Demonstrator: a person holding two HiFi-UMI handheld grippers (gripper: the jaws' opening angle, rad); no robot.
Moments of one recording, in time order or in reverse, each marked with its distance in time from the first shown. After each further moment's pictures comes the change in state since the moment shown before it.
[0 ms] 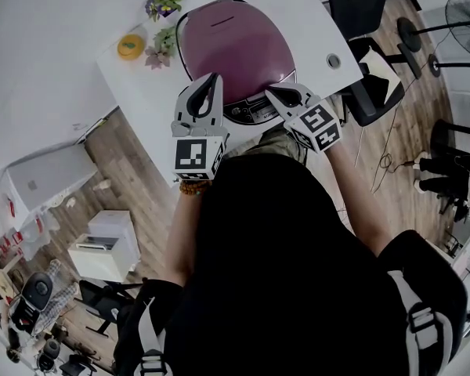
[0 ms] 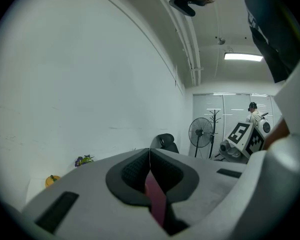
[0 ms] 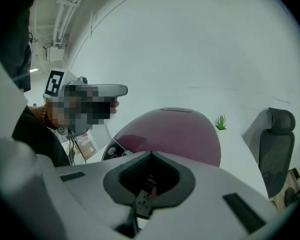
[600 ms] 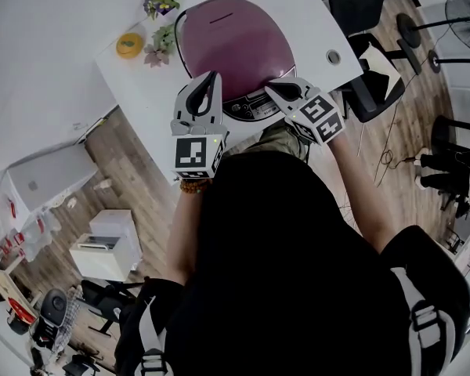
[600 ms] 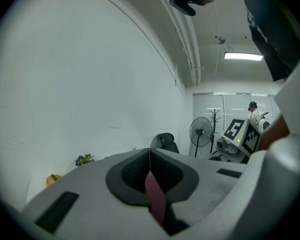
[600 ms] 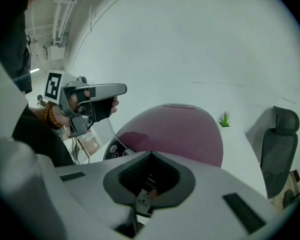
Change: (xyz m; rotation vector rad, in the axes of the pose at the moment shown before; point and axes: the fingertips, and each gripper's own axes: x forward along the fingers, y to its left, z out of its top) left arm -0.003 0.001 -0.003 0.002 0.004 0.002; right arm 0.002 0.001 -0.001 -0.008 0.064 0.039
